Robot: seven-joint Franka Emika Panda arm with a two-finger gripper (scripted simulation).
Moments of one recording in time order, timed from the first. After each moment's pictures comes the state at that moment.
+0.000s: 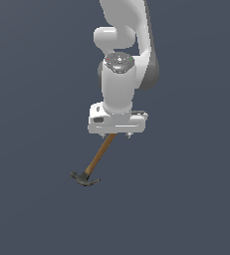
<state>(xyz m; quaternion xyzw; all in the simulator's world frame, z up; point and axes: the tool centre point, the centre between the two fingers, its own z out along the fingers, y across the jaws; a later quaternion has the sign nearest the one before) 0.010 0.007 0.186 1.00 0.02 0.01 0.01</state>
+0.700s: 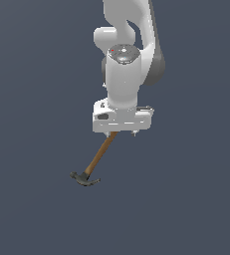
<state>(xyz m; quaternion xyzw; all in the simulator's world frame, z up) 0.015 0.025 0.203 1.00 0.04 0.03 -0.01</state>
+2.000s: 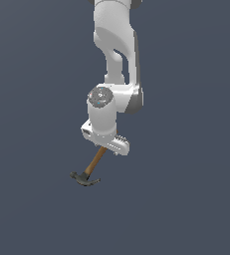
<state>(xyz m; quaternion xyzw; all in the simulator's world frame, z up) 0.019 -0.035 0.099 0.97 -0.23 0.00 -0.01</state>
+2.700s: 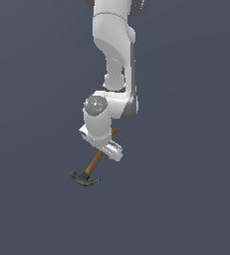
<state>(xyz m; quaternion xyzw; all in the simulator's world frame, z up) 0.015 -0.055 0.067 0.95 -0.31 0.00 0.00</state>
